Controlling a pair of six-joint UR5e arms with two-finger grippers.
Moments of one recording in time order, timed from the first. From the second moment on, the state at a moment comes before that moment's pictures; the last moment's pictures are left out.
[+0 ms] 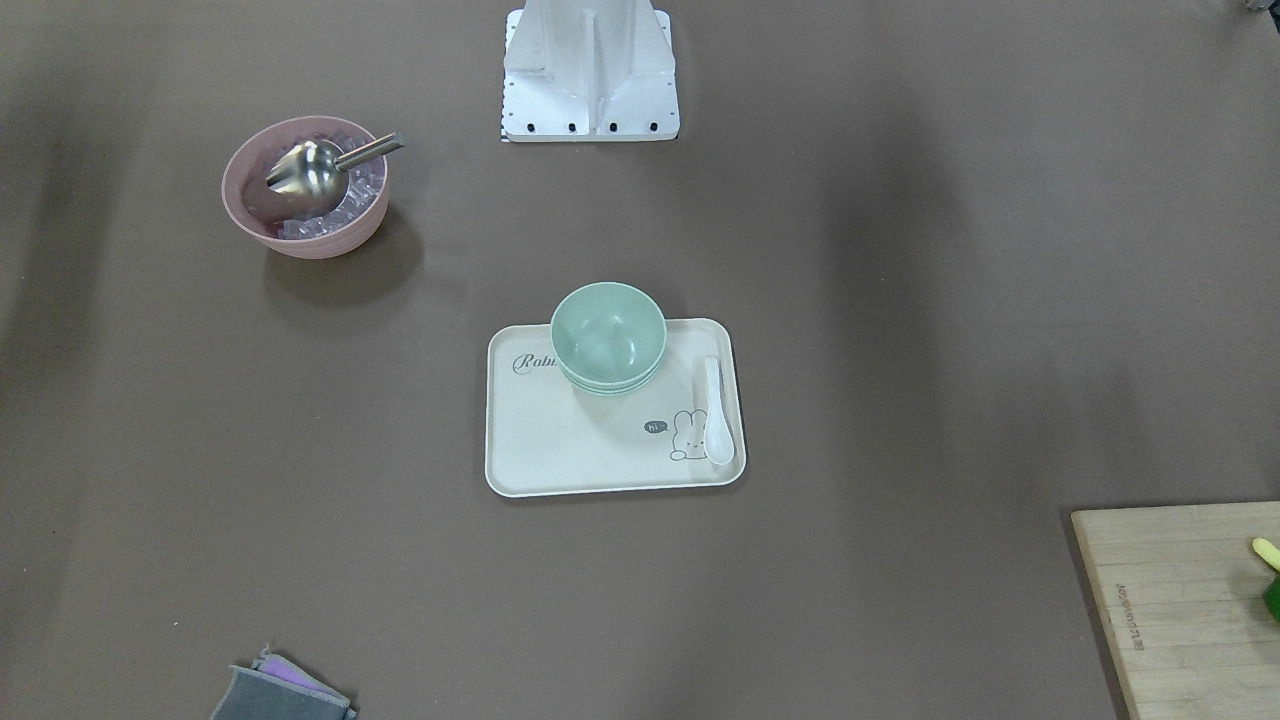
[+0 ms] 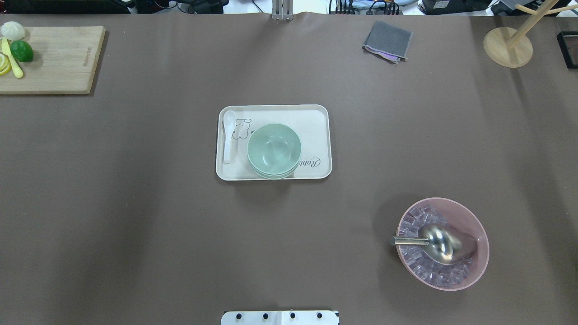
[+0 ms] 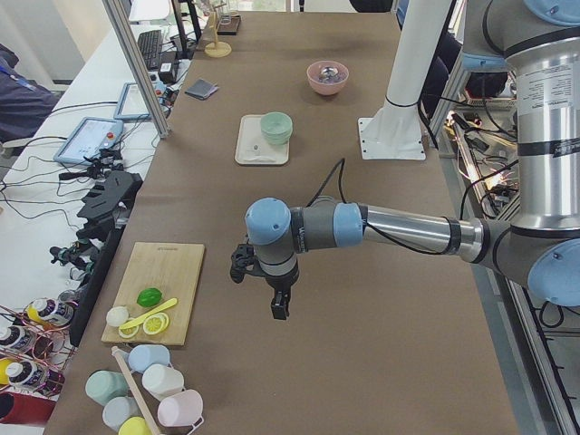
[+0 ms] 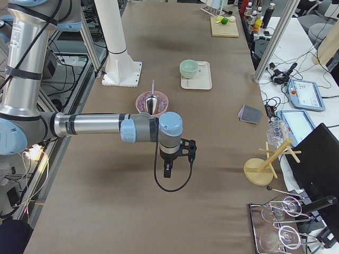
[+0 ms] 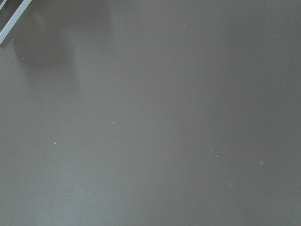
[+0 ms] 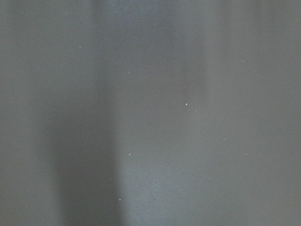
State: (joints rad) left arm -1.58 -1.42 -1.86 -1.31 -2.31 0.21; right arm 1.50 -1.82 1.87 -1.57 2.30 0.12
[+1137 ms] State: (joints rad) left arm -1.58 -1.42 -1.83 -1.31 -2.27 0.21; right arm 1.49 -1.82 1.87 -1.57 2.35 0.12
